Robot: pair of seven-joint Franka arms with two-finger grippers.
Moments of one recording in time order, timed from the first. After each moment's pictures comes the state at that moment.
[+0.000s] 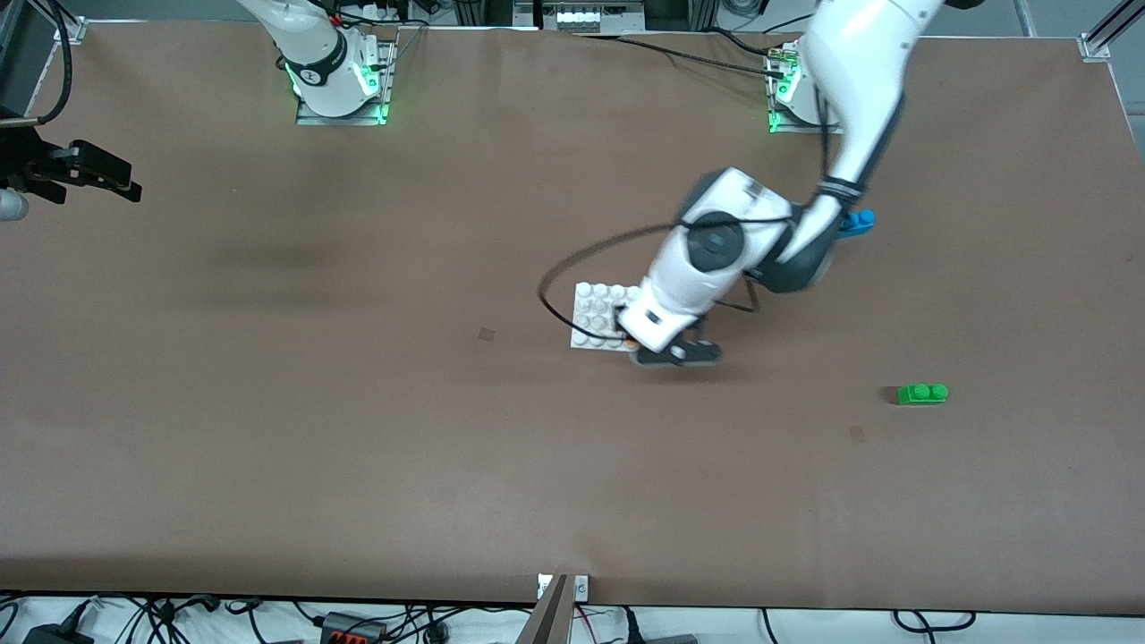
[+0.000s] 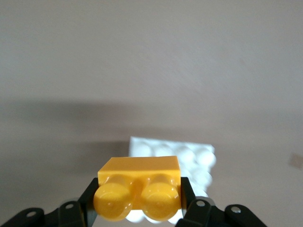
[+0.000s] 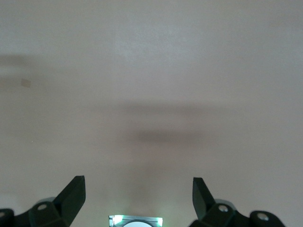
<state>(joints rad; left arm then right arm) -0.40 0.60 -0.26 -1.60 0.02 2.22 -0.69 -0.08 -0.04 0.00 -1.68 0.01 1.53 -0.11</state>
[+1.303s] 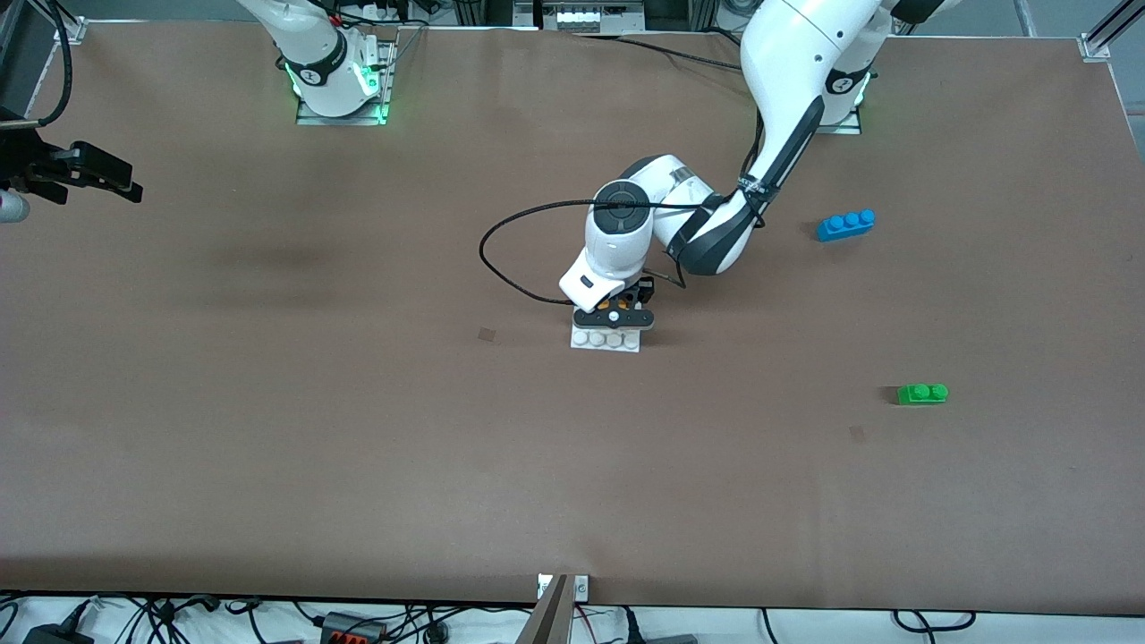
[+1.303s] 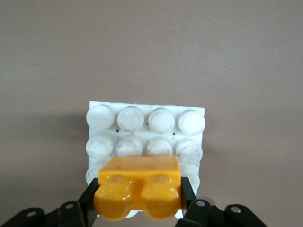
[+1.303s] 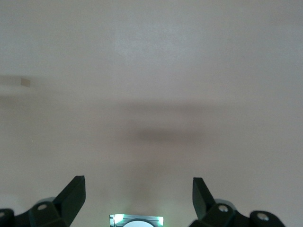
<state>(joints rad) -0.50 0.66 -0.25 -1.66 0.18 2.33 -0.84 -0.08 -0.04 0.00 -1.68 0.01 1.53 -0.11</state>
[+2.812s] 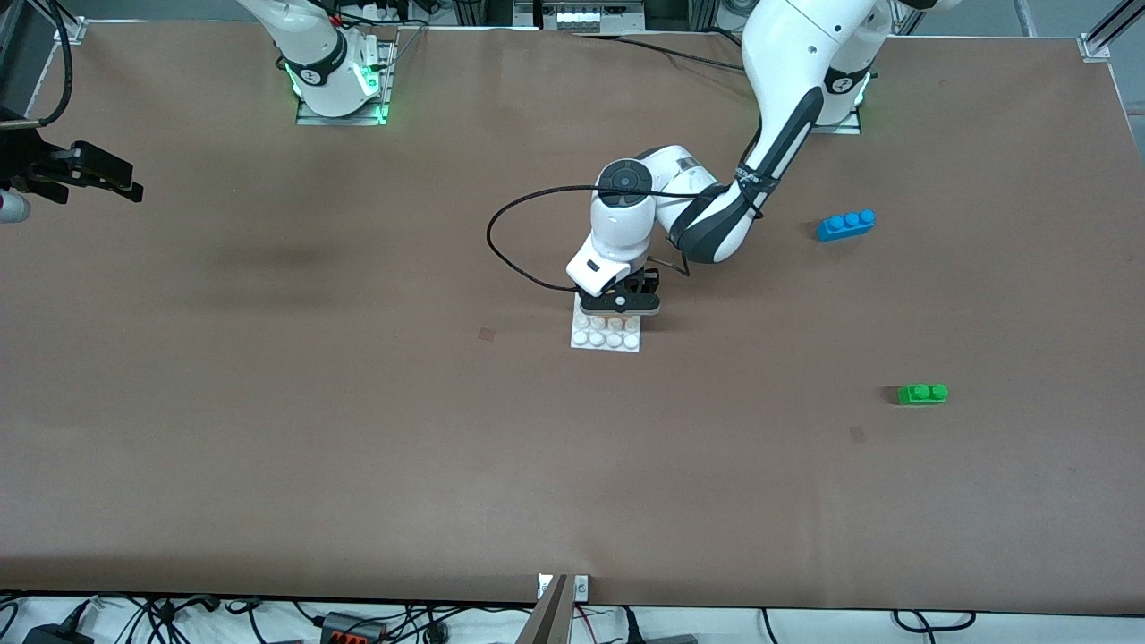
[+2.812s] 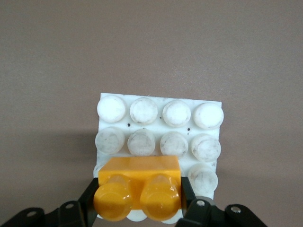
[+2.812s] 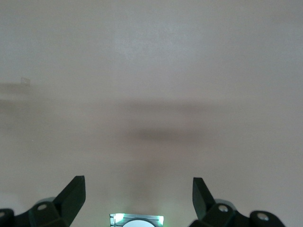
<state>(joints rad) -0.51 0.62 -0.25 -1.79 0.31 2.43 -0.97 -0.08 -0.04 0.00 -1.68 0.01 1.53 -0.11</state>
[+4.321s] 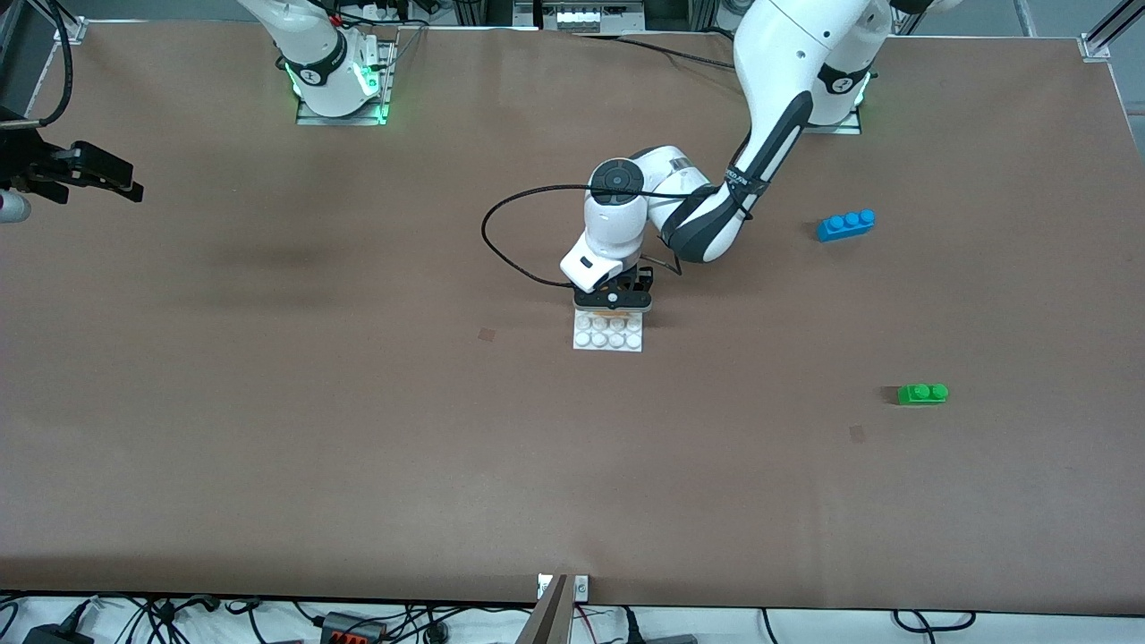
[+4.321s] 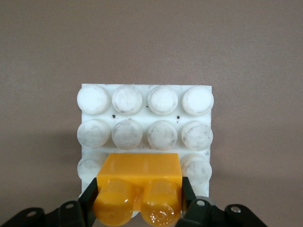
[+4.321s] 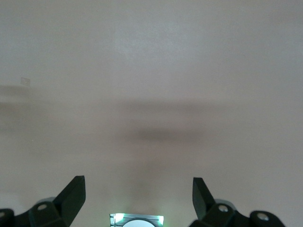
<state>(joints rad) -0.53 0.64 -0.25 -1.79 0.32 2.45 -0.97 -0.08 -0.04 0.00 -1.68 0.01 1.53 -0.11</state>
